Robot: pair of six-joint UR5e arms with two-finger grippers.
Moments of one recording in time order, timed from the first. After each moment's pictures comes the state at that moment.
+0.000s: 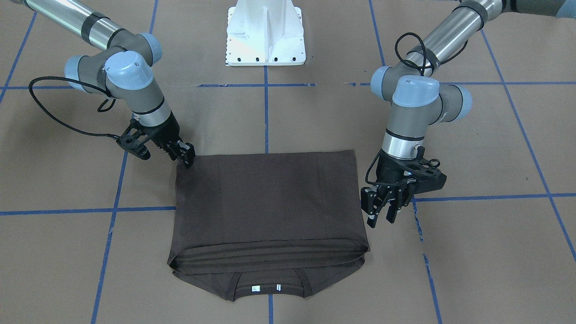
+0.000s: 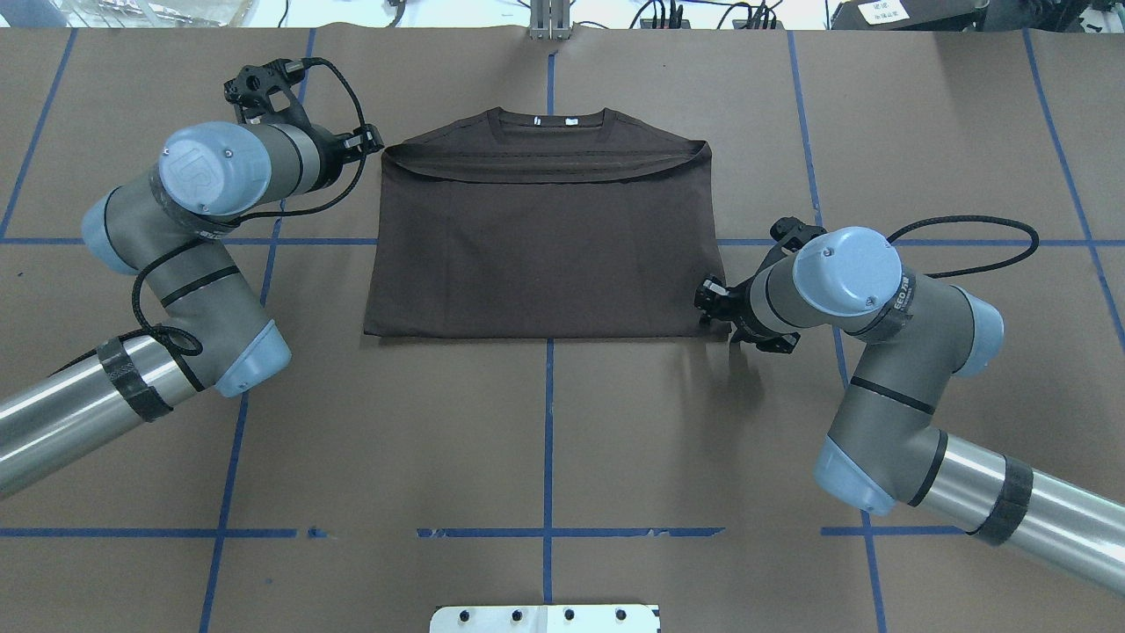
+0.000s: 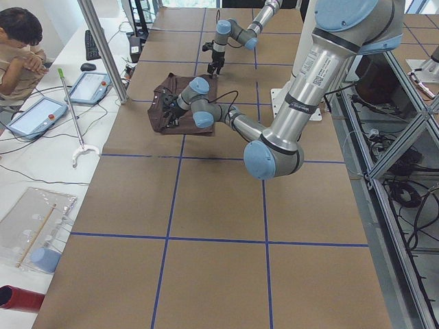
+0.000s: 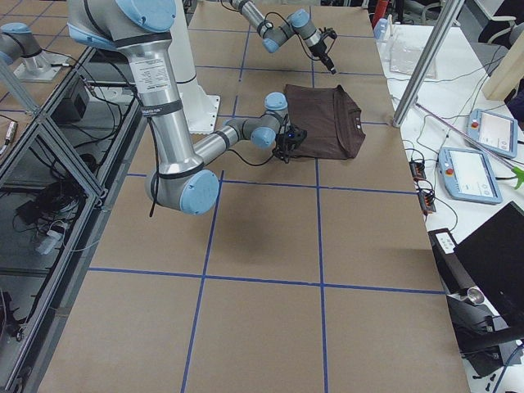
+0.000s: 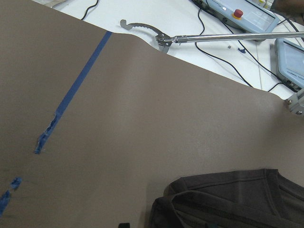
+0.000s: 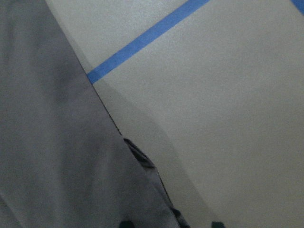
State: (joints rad) left arm -0.75 -2.10 -1.42 -2.26 -1.52 -1.42; right arm 0.58 -1.23 1.66 -1.14 1.82 1.78
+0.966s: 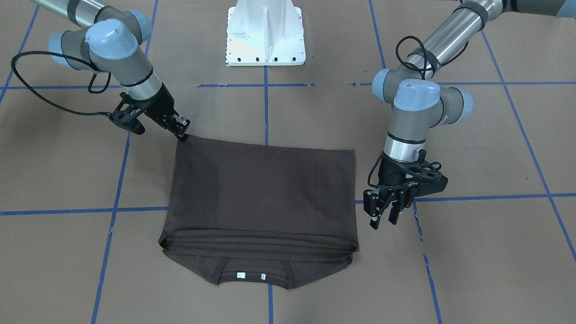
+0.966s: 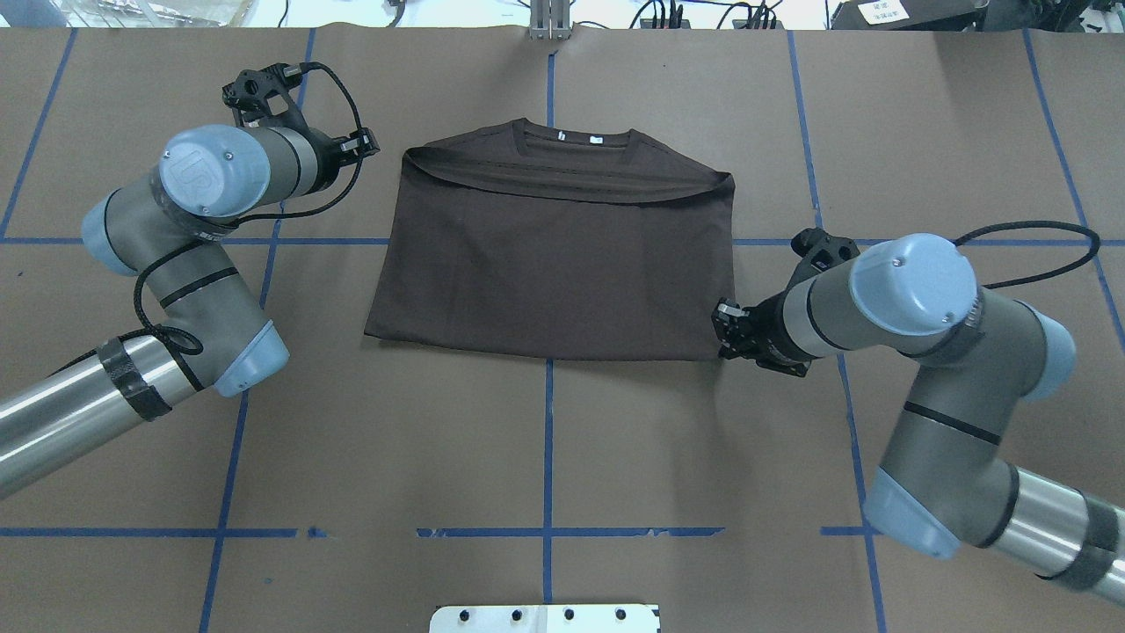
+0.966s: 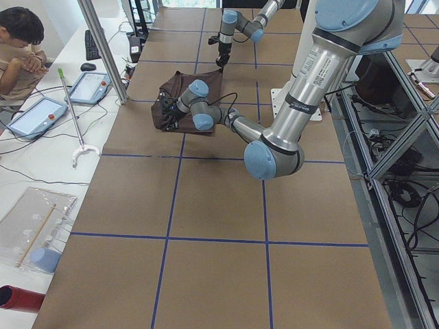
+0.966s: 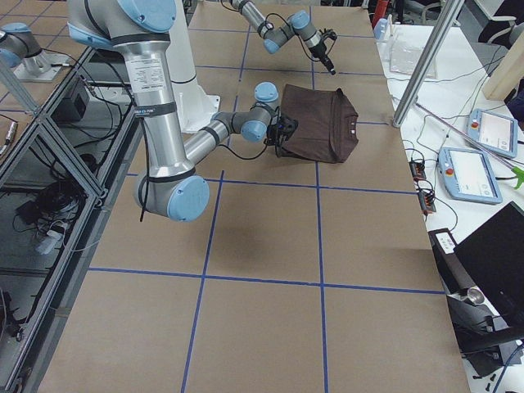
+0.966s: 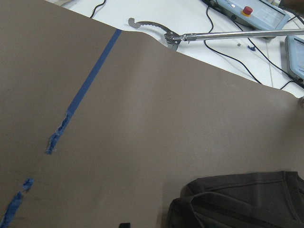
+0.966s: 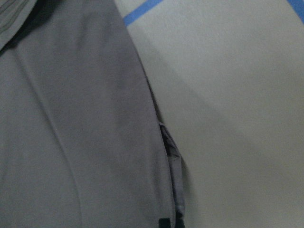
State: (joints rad) left arm -0.75 -2.10 -1.41 -2.26 -1.52 -1.42; right arm 0.56 -1.37 1.93 -1.16 1.93 1.77
